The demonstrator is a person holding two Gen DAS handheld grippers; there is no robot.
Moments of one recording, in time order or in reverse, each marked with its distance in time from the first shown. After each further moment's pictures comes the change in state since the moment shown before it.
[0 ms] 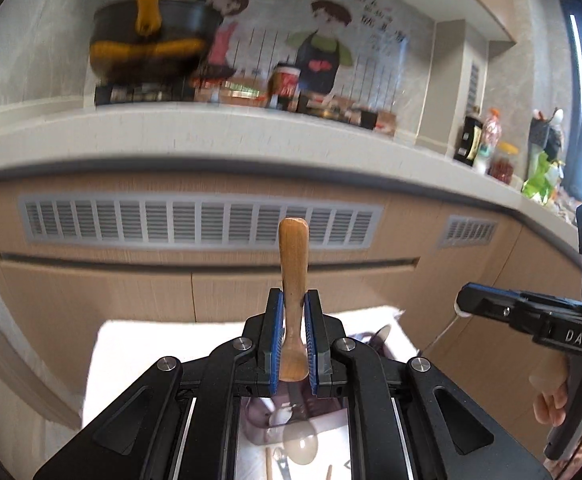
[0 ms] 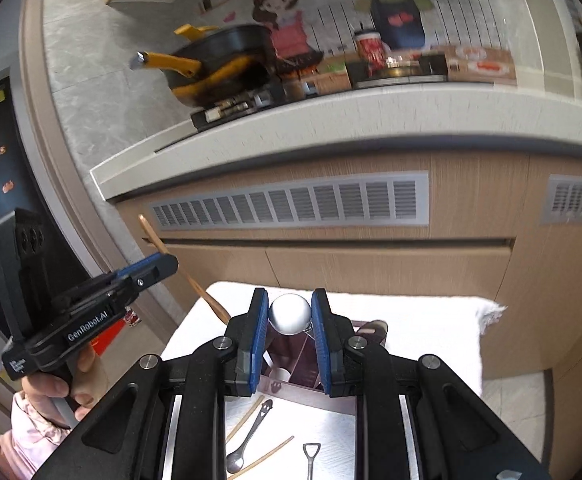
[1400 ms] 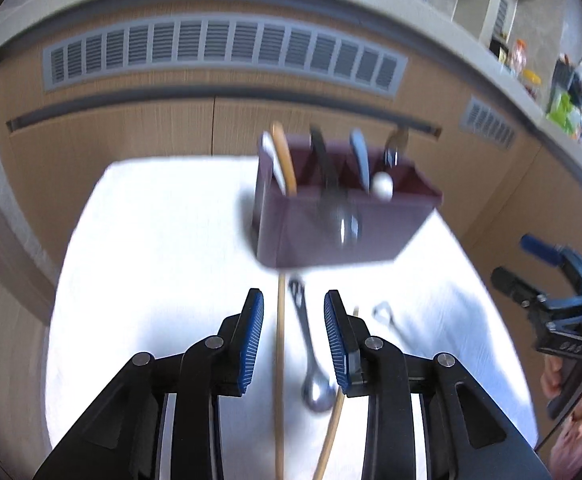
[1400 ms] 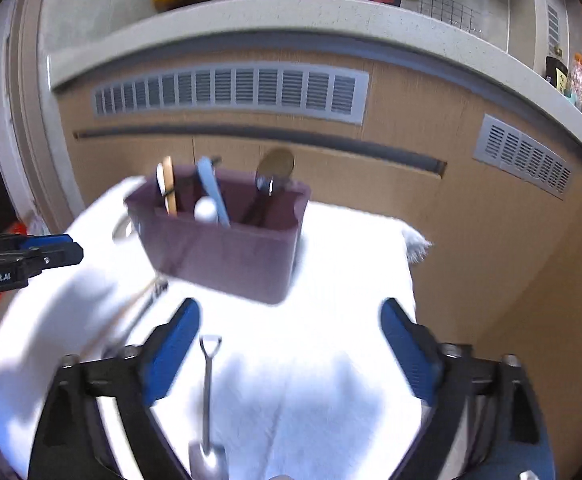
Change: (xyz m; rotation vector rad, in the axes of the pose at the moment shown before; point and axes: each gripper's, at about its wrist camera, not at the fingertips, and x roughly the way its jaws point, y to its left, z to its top) left arm -0.010 0.009 -0.156 -0.051 0.313 0.056; right arm 0.007 -0.006 -0.149 -0.190 0.104 -0.336
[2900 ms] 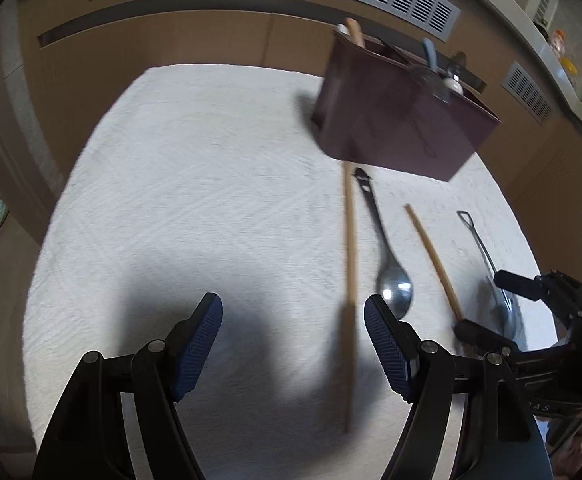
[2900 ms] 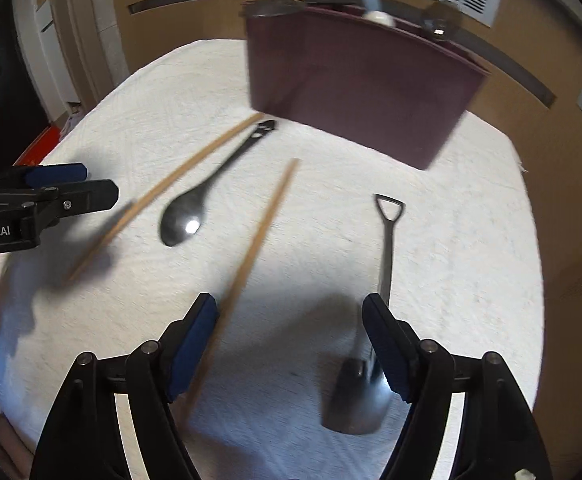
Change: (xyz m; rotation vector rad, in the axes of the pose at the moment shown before) left arm 0.026 0.035 -0.063 -0.088 0.150 0.038; right arm 0.041 0.093 -0.073 -0.141 0.321 0.123
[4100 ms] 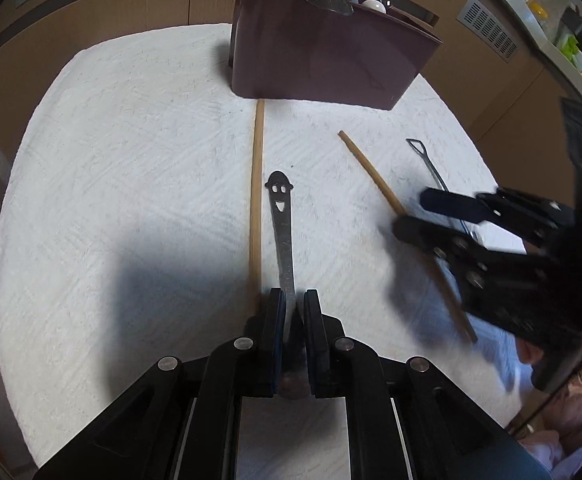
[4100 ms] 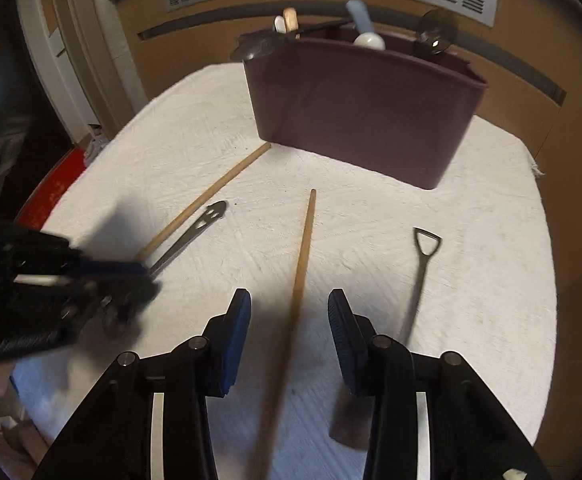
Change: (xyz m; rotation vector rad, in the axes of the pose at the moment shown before) left arm 0.005 -0.041 -0.010 0.113 0.188 -0.084; right arm 0.005 -0.015 0.018 0.029 -0.029 0.125
